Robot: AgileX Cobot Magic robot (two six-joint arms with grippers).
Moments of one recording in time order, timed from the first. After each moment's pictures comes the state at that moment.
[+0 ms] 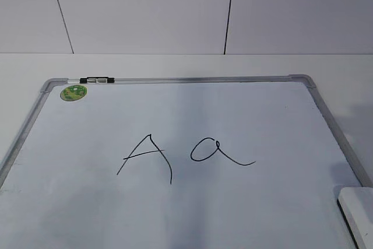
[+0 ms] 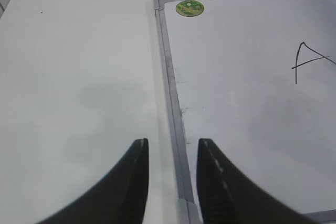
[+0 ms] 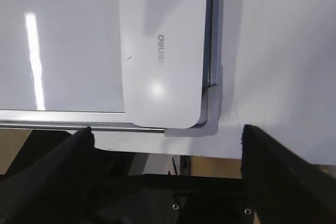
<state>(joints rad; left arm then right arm) -0.03 0.01 -0.51 -0.08 1.11 0.05 0.06 1.02 -0.73 0.07 1.24 -0.03</state>
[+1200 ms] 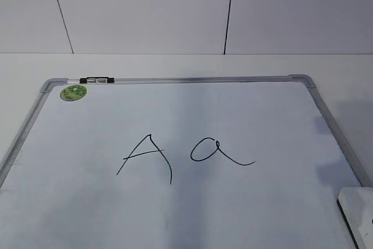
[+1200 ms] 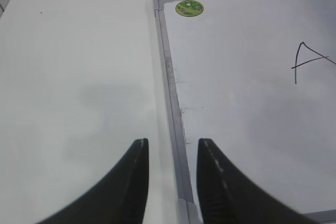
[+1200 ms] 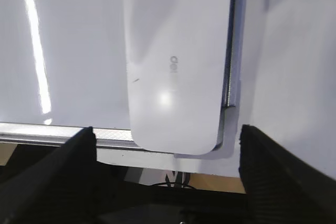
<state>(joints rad) -0.03 0.01 -0.51 -0.08 1.11 0.05 0.10 1.18 -0.73 0.10 1.16 -0.04</state>
